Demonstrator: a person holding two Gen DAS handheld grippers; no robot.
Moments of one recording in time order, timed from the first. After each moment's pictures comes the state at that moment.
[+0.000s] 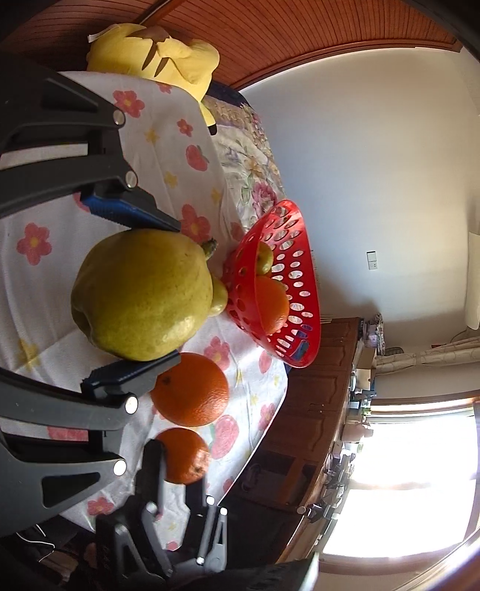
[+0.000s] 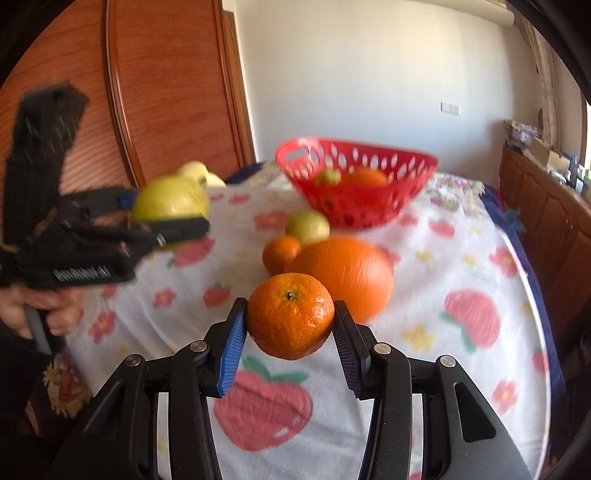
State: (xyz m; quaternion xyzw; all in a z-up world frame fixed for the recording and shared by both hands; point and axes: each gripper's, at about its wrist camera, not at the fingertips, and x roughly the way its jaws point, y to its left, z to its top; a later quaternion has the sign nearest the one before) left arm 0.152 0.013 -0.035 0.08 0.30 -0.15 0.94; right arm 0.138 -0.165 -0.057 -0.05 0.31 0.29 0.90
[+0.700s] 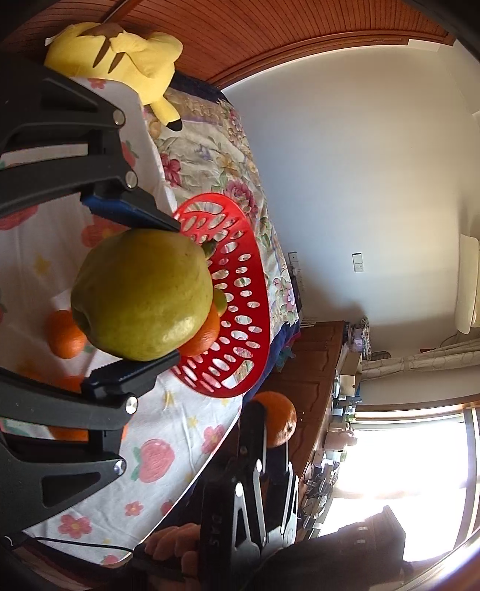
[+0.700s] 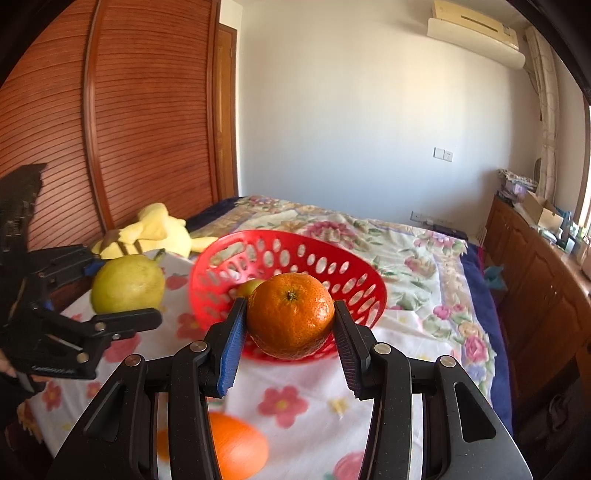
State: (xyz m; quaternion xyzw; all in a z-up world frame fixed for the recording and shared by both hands) left arm 0.254 -0.005 0.002 0.07 0.28 -0.15 0.94; right arm 0.283 -0.178 0.021 -0.09 0.26 0.27 0.92
